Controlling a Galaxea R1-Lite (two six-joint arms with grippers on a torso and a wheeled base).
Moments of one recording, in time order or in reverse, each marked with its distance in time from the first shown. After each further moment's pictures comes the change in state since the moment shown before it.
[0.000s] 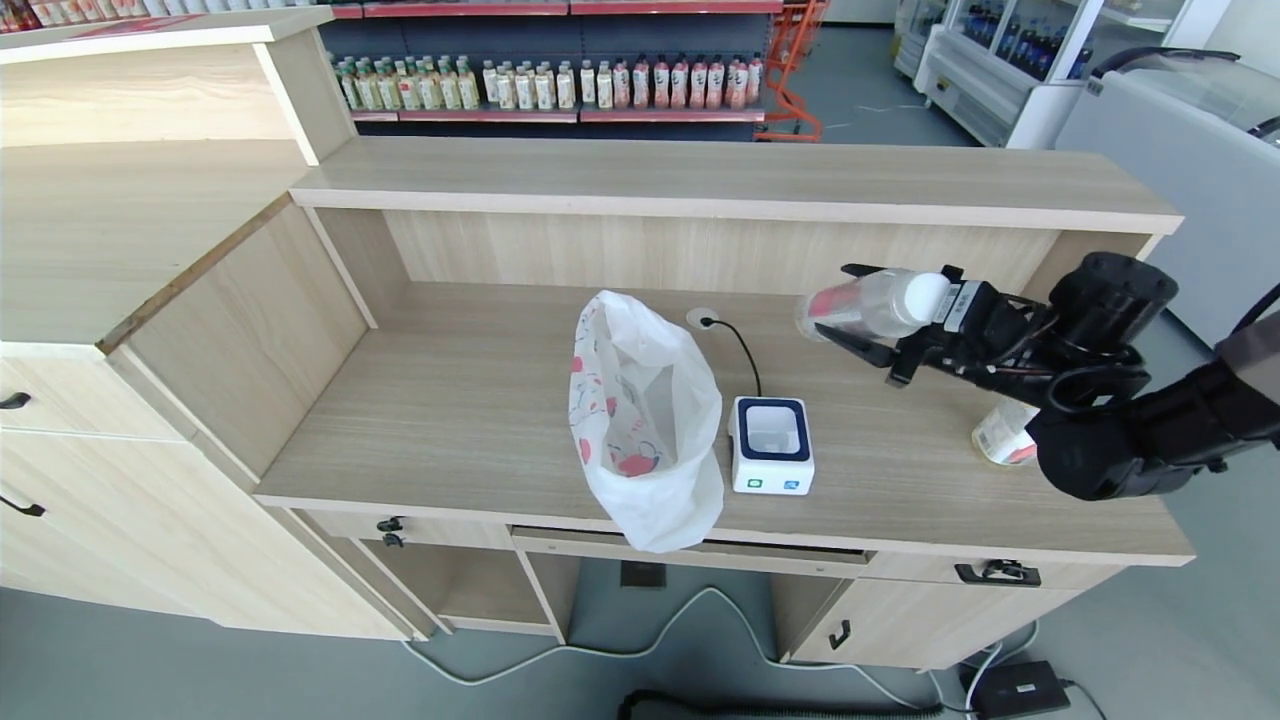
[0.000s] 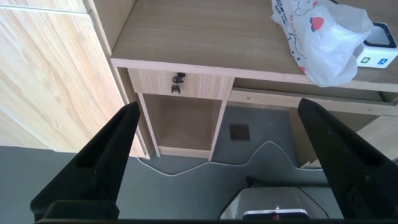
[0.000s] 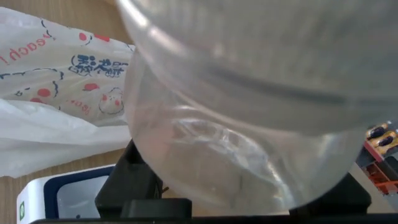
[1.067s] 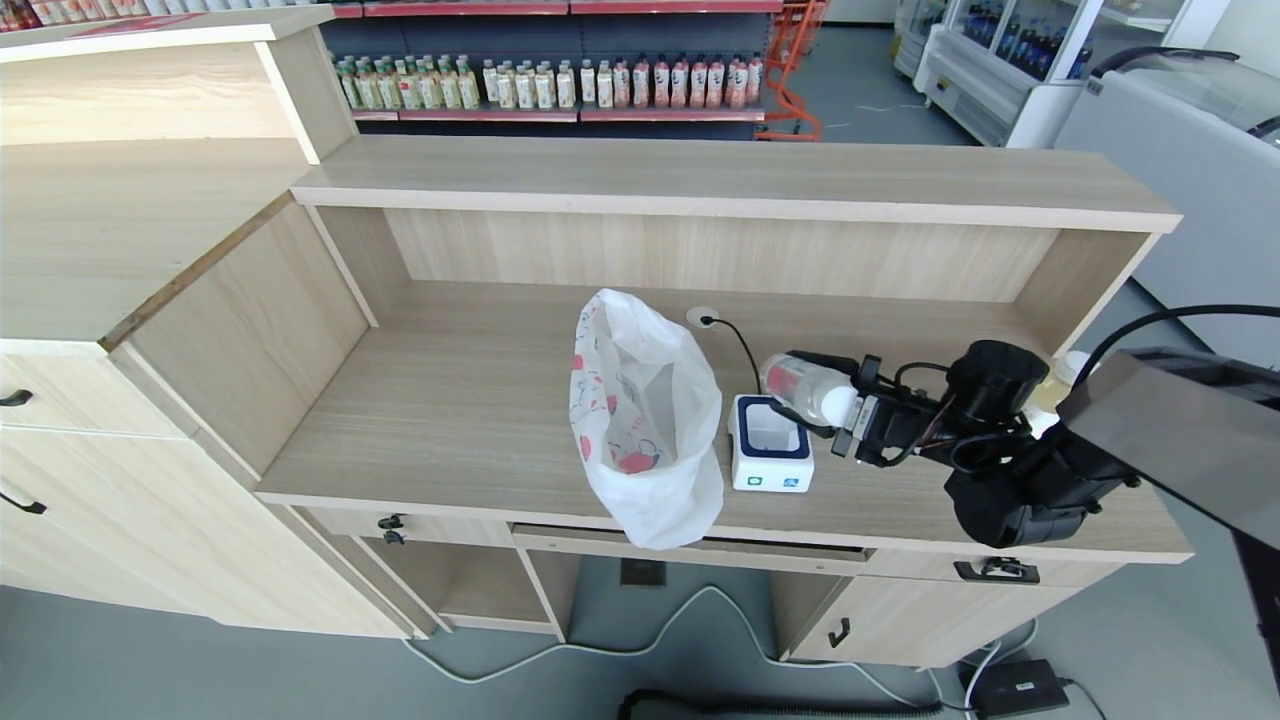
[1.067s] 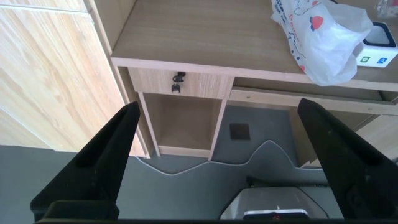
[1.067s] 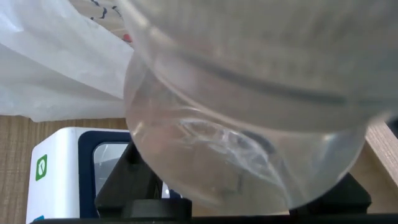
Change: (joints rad) left arm 0.000 0.000 0.000 0.000 0.000 0.000; right arm 0.044 0.261 -0.035 -0.090 0.009 -0.258
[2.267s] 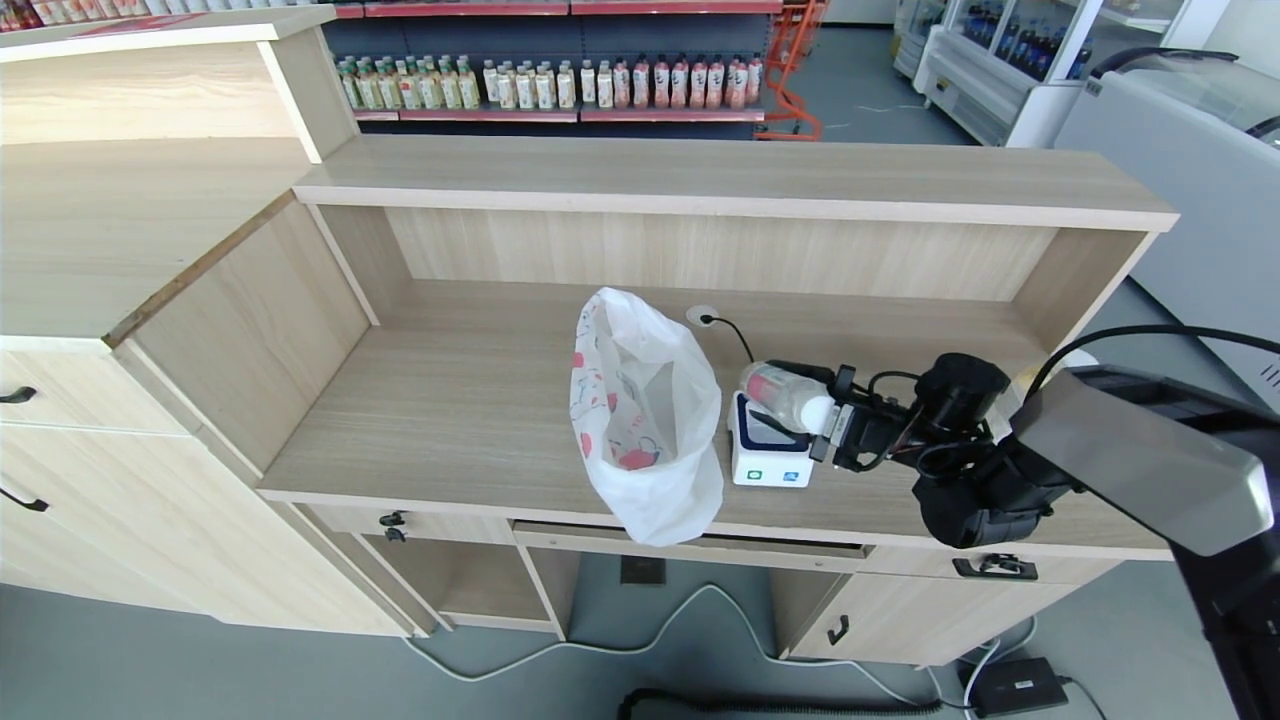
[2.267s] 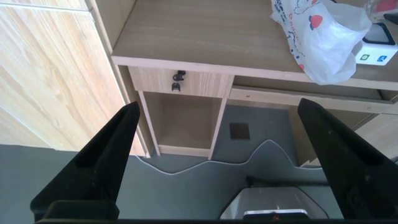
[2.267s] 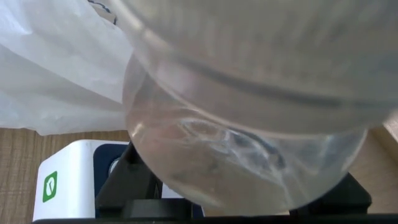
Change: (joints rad) left arm 0.000 0.000 0.000 0.000 0.000 0.000; right arm 0.022 0.114 -0.115 -0.026 0.016 0.048
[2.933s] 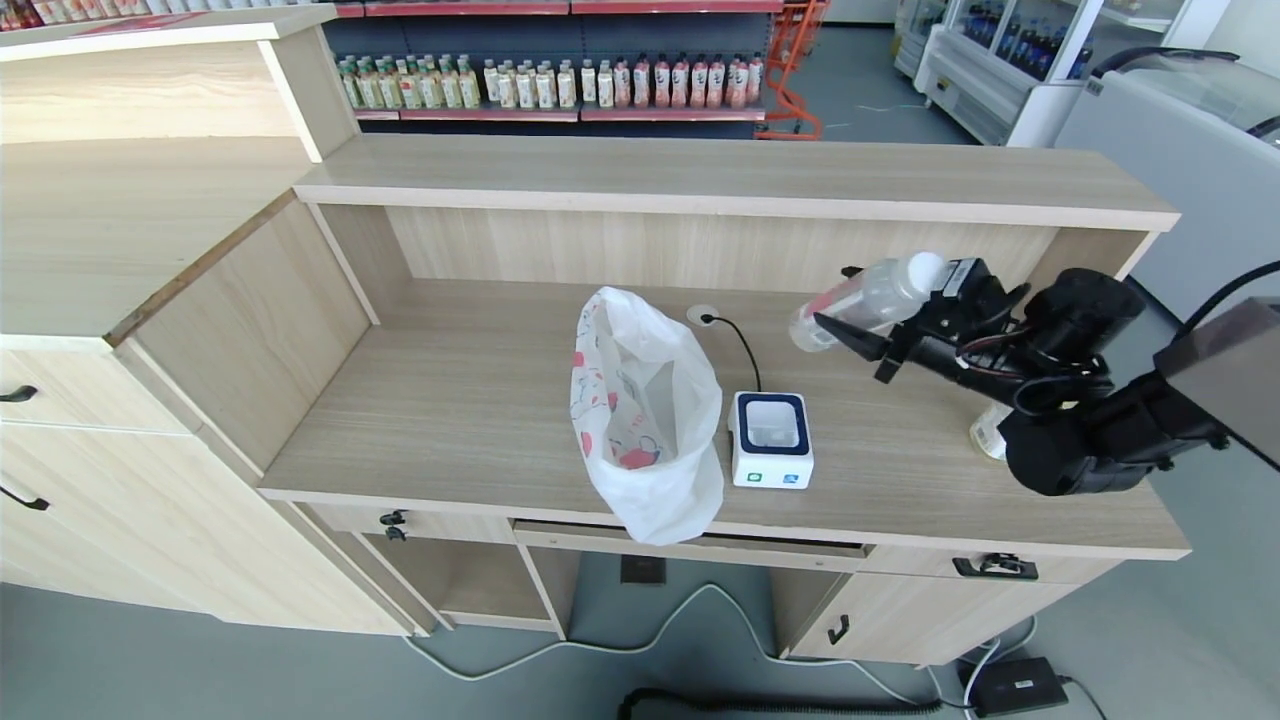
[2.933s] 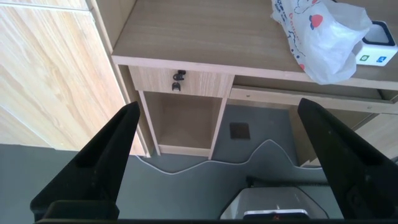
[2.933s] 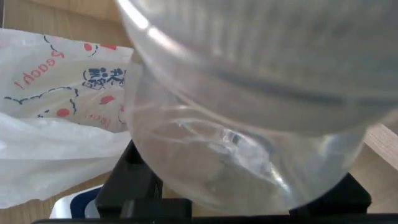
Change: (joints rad) left arm 0.000 0.000 0.000 0.000 0.000 0.000; right arm -0.106 -0.283 0.057 0.047 -0.100 0.575
